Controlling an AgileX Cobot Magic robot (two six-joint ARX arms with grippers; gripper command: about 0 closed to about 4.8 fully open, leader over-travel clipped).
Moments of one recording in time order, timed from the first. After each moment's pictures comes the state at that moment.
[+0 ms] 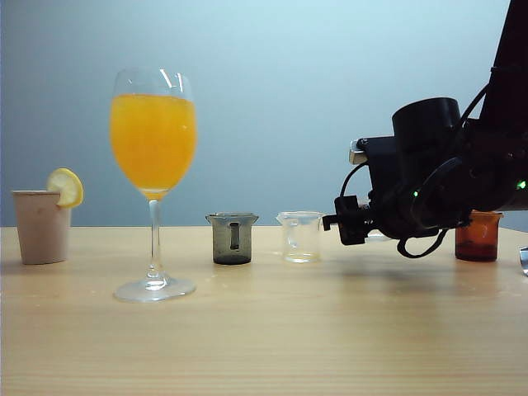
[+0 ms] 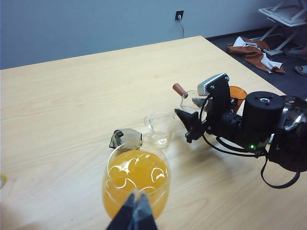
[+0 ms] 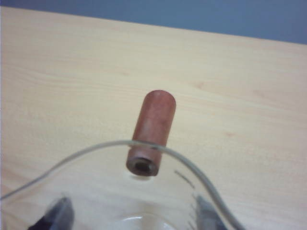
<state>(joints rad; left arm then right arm) -0.56 0.66 0.89 -0.48 0.04 -0.06 0.39 2.06 0.86 1.02 0.23 -0.02</state>
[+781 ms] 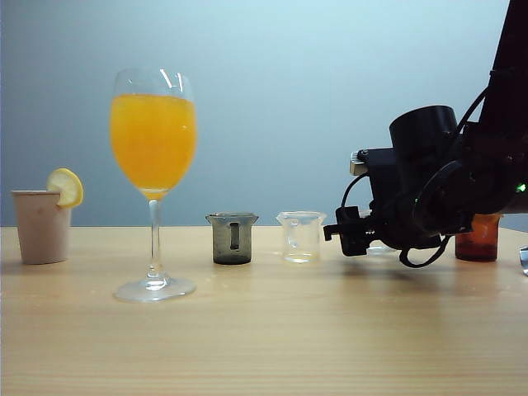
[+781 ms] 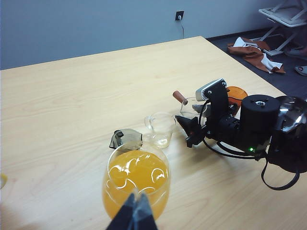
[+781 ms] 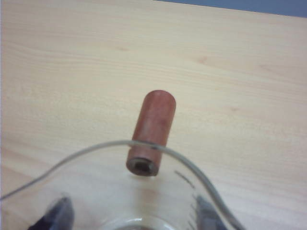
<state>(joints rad) -0.56 0.66 0.89 -0.48 0.04 -0.06 0.39 2.07 0.86 0.96 0.23 0.00</state>
